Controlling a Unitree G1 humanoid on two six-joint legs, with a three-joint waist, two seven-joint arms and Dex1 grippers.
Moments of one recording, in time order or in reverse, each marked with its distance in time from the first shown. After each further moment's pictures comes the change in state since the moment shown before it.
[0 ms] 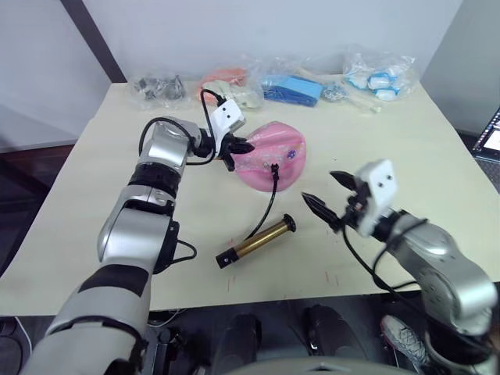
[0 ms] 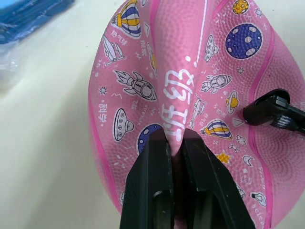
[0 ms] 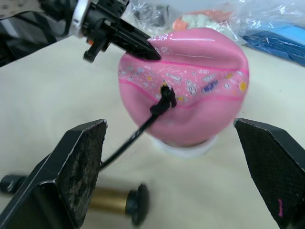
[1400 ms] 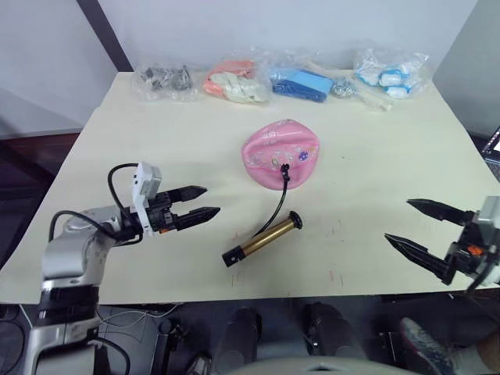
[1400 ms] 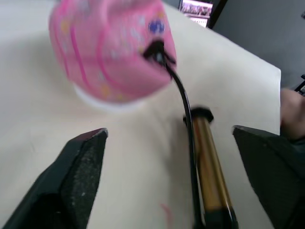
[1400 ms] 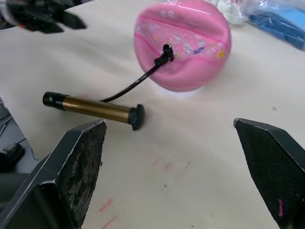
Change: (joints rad) left arm 0.974 0.244 0.464 -1.033 -0.614 0.428 -0.134; right arm 0.461 -0.397 -0.556 0.054 0.410 -0.325 0.386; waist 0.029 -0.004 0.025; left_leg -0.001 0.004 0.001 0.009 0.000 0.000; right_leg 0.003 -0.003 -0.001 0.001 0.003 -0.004
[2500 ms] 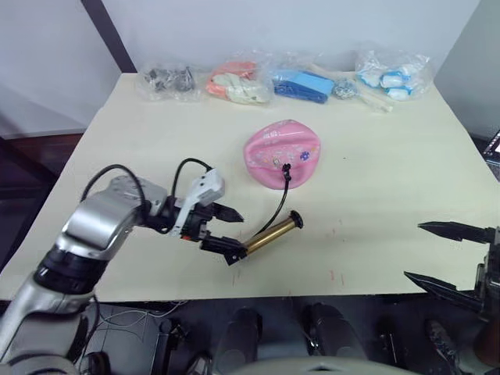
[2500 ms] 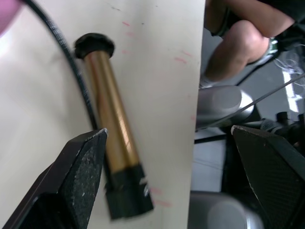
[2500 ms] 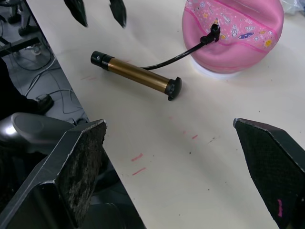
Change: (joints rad) left arm -0.357 0.178 -0.508 -0.204 0.034 0.379 -0.072; right arm 0.184 -0.131 -0.157 -0.039 0.055 -0.078 0.180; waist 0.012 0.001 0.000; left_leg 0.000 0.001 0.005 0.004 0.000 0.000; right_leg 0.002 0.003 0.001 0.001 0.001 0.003
